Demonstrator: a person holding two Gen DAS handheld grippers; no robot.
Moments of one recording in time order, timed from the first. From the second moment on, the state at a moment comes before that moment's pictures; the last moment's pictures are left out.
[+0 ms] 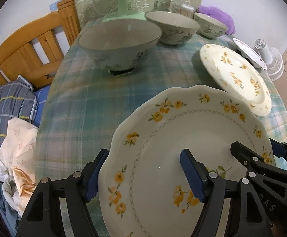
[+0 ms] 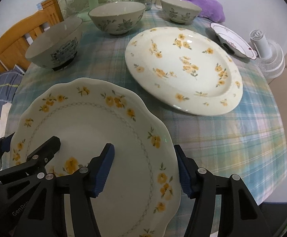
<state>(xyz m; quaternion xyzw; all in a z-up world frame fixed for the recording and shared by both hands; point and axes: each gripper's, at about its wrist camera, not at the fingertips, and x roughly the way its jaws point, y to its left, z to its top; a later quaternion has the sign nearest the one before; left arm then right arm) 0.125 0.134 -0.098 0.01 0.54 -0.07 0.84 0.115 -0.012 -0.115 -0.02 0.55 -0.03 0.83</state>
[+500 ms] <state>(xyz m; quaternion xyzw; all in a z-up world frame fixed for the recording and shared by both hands) 0.128 0.086 -0.079 0.04 0.52 -0.10 0.85 0.109 -0.061 -0.094 0.00 0.53 -0.05 0.85</state>
